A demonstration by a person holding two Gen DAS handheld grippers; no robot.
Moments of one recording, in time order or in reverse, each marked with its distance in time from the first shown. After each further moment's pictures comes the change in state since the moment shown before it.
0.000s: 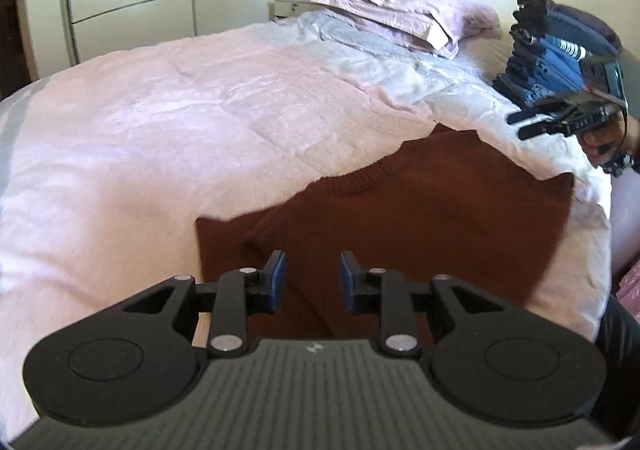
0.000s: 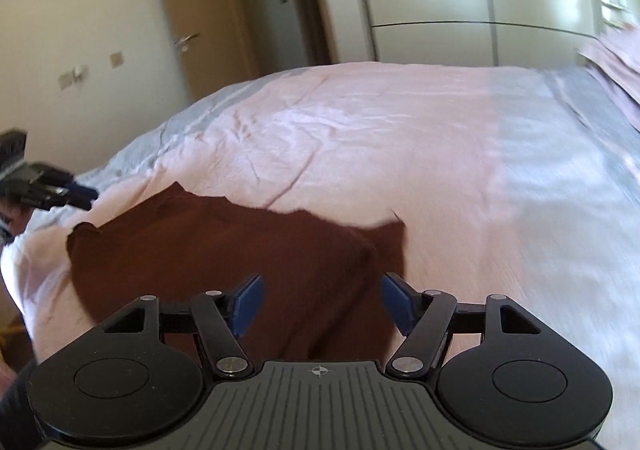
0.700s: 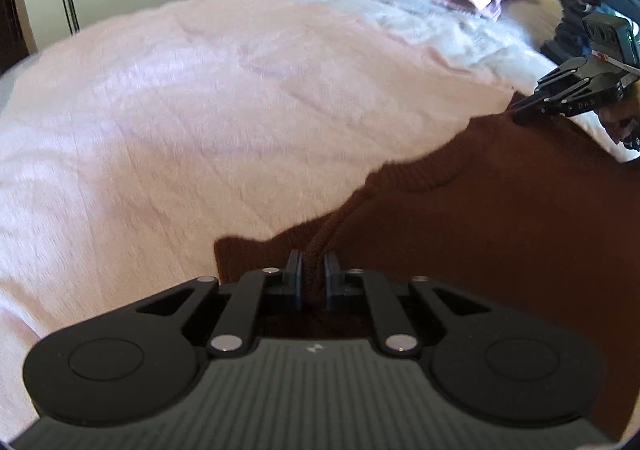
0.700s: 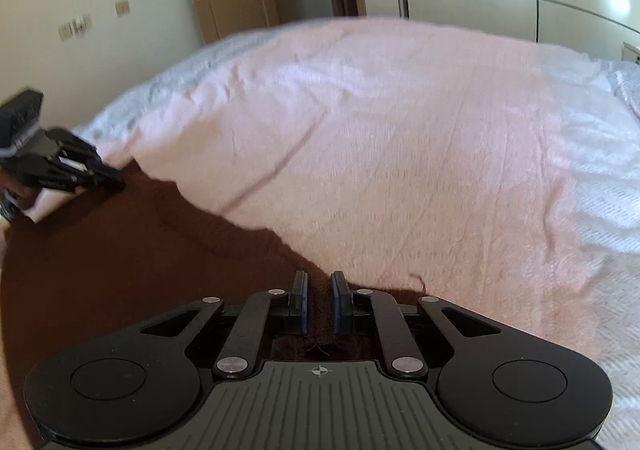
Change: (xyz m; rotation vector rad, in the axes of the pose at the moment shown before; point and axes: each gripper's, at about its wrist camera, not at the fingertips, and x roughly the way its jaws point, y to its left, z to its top) left arm 0.093 0.051 0.000 -0.018 0.111 0.054; right arm 0.139 -0.042 0.030 -0.049 0.171 0.032
